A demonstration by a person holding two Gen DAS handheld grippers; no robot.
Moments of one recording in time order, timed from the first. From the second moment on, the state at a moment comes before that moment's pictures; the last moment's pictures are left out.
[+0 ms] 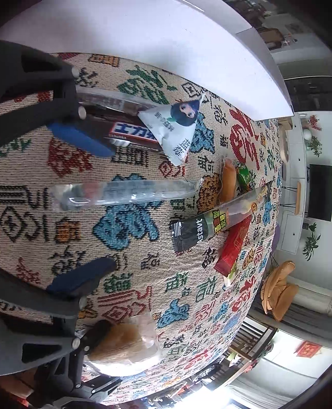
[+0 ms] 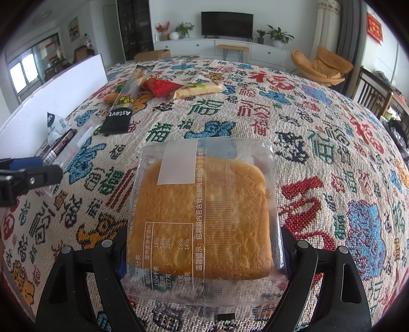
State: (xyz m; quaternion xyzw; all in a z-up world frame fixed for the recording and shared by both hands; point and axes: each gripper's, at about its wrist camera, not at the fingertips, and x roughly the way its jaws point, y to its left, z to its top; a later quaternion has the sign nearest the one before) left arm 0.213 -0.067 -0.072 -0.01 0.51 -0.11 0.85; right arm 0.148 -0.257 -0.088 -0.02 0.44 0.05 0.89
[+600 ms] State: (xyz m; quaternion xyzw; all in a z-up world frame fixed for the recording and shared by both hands) left arm 0.127 -0.018 -0.062 -0.07 0.50 -0.12 0.86; right arm 0.148 -0.276 -0.074 0.05 0.51 0.08 0.85
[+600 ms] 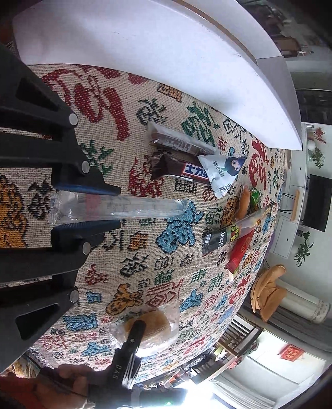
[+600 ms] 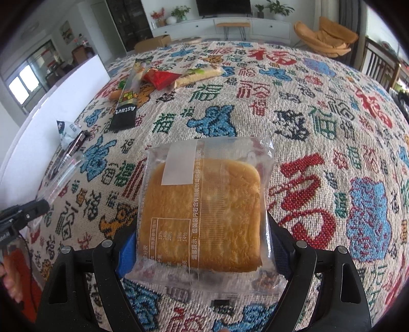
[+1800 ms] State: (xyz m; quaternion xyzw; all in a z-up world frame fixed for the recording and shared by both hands) left arm 0.088 0.238 0.069 -0.19 0.35 0.08 0.91; right arm 0.180 0.032 0.110 0.00 0.40 0.36 0.84
